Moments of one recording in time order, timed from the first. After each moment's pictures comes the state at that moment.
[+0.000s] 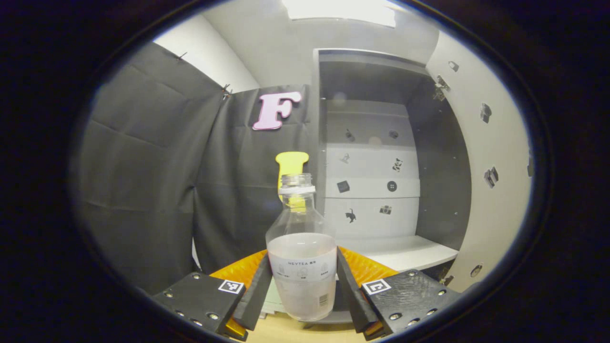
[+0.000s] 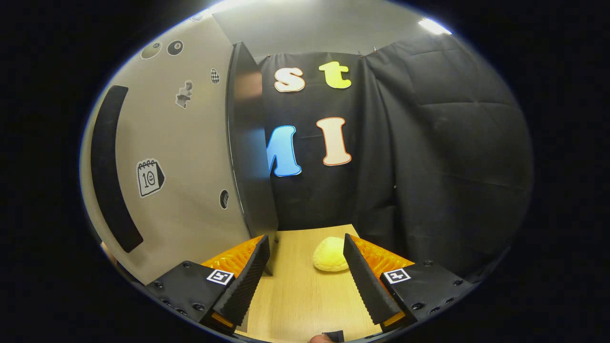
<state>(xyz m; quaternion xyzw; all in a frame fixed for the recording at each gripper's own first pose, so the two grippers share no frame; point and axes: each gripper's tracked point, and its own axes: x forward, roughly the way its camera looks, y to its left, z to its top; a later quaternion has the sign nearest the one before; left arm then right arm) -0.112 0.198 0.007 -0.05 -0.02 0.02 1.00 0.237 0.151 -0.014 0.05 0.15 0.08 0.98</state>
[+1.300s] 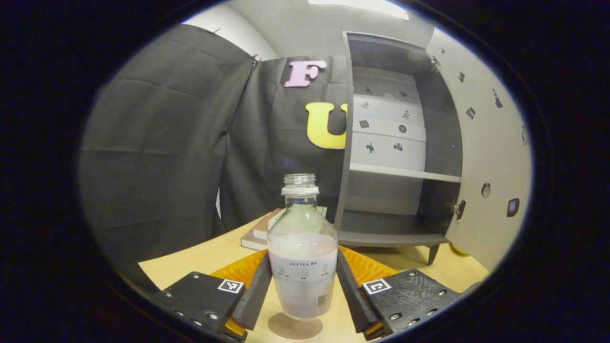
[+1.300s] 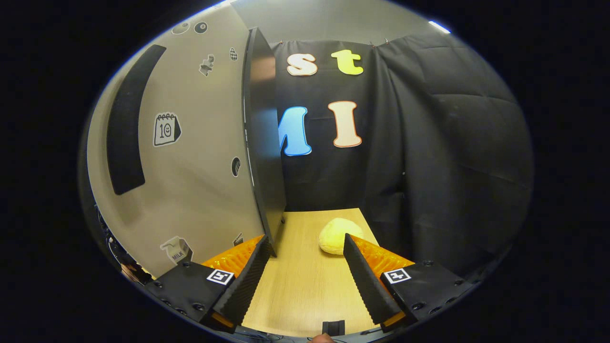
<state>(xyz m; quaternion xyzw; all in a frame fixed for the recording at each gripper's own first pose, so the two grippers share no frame) -0.195 0.215 -0.111 -0.07 0.09 0.04 0.99 0.210 0.159 -0.063 0.03 0.19 0.09 0.98</state>
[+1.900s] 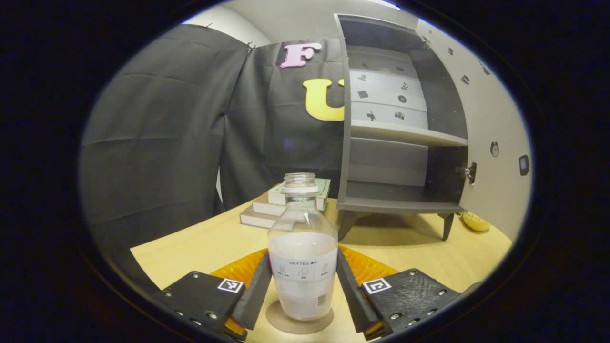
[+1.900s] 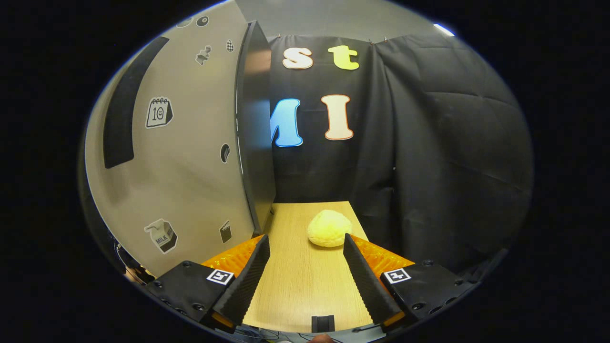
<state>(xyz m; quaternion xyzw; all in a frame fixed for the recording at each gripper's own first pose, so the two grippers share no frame) -0.204 0.218 -0.164 -0.05 0.14 0.04 0.99 0.204 0.146 -0.079 0.01 0.21 0.08 0.97</state>
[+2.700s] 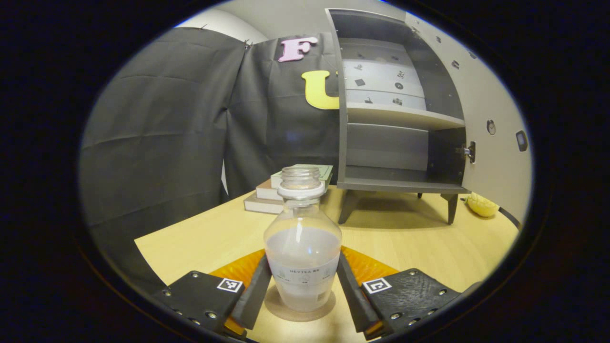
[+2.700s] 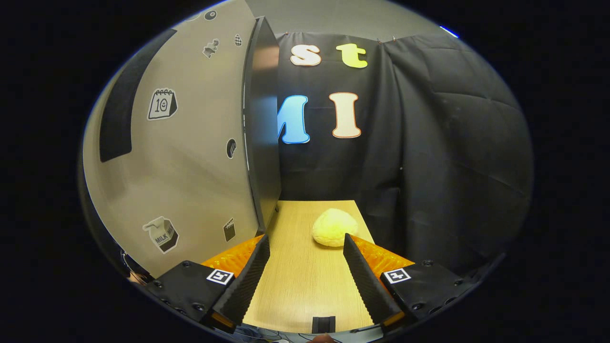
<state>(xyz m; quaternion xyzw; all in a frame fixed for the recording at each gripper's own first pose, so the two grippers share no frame) -0.218 0.224 -0.179 -0.03 0.16 0.06 0.99 0.211 0.160 -0.084 0.00 0.22 0.10 0.97</state>
